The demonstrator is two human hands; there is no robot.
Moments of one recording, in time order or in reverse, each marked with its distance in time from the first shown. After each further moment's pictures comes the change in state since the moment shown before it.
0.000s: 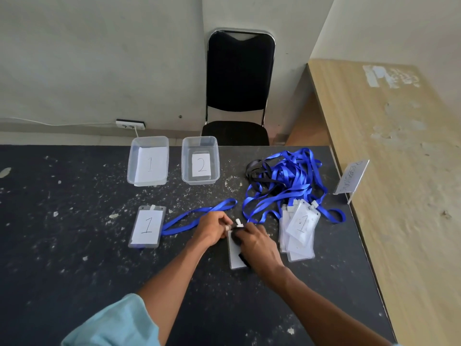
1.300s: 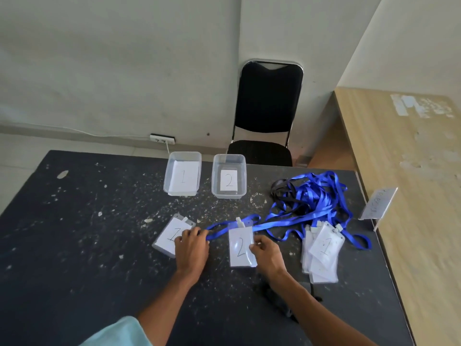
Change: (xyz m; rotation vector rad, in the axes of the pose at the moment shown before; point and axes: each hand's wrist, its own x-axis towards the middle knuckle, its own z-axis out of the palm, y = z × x) left_hand -0.052 -0.069 -0.059 0.802 0.492 0.066; right_hand 0.011 -0.050 -0.015 0.954 -0.051 0.468
